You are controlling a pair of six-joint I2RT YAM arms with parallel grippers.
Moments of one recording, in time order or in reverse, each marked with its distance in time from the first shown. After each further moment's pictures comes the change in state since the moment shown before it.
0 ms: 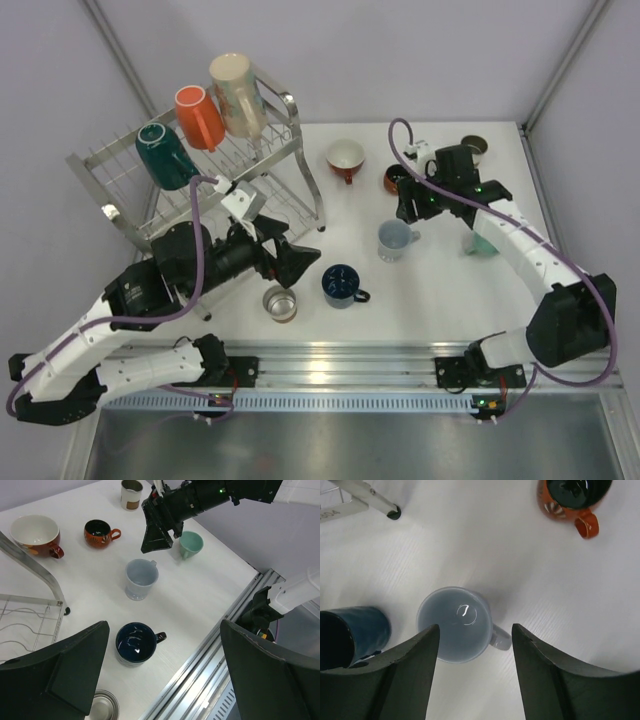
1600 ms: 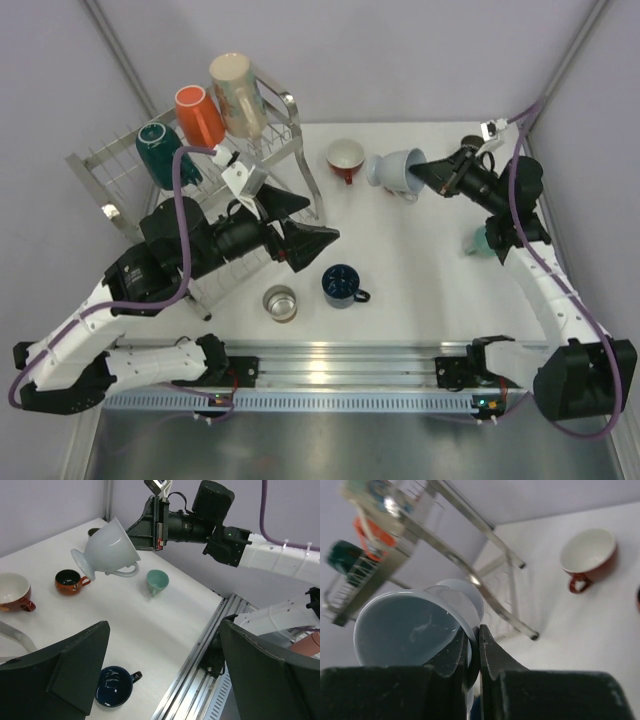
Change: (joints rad) left arm 0.000 0.131 0.192 0.090 0.111 0.021; right arm -0.235 -0.244 -0.246 0.727 -0.478 0.652
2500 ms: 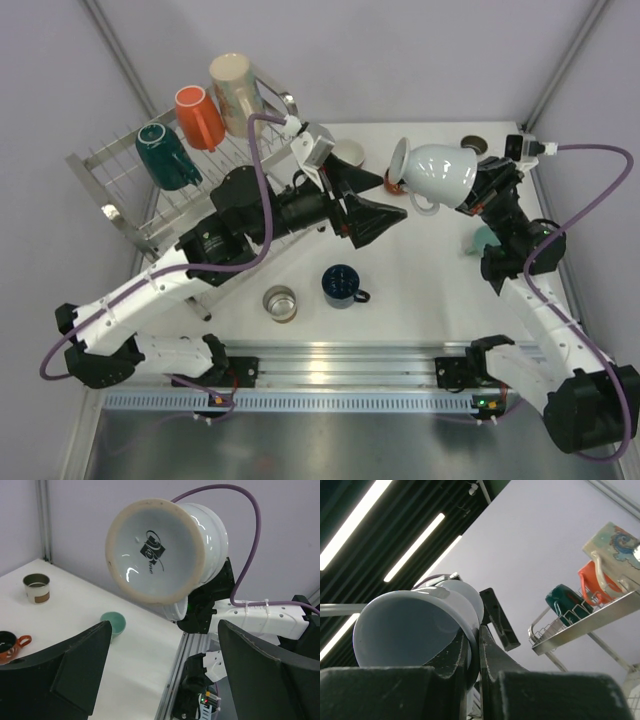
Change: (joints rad) left arm 0.001 0.276 0.068 0.383 0.203 -0.066; right arm 0.098 -0.176 -0.238 1.062 0.091 1.053
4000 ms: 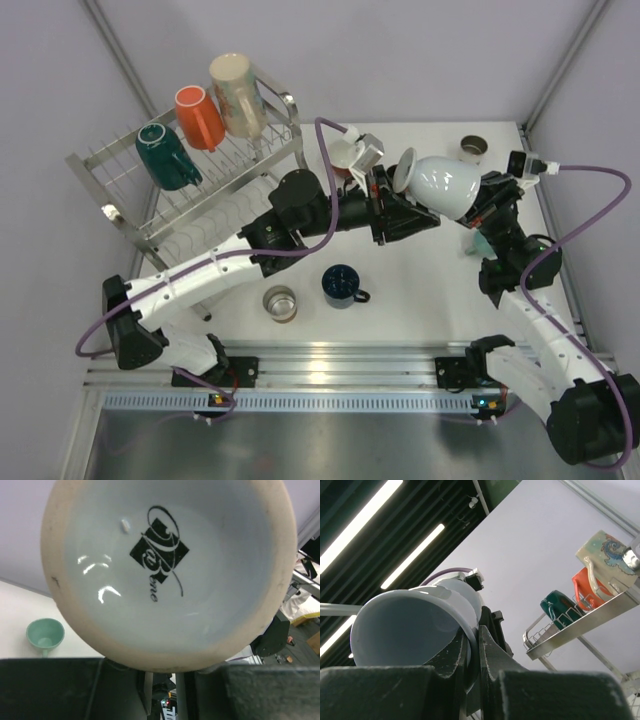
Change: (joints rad) left arm 0.003 0.201 -0.097 0.378 0.261 -0.203; right arm 0.026 -0.074 -0.113 0.045 0.077 -0.059
